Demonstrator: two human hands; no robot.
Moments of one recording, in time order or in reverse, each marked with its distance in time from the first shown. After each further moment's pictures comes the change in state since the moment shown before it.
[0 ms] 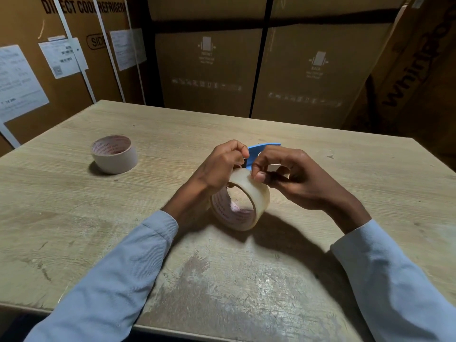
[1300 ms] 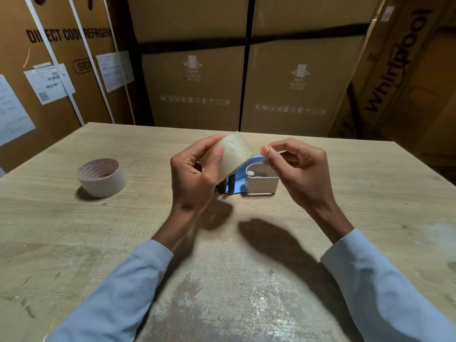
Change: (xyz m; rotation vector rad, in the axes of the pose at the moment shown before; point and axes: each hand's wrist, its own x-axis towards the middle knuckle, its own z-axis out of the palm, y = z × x) left_hand -0.003 -0.001 0.001 0.019 0.510 0.598; right_hand 0.005 0.003 -0.003 -0.028 0.705 0.024
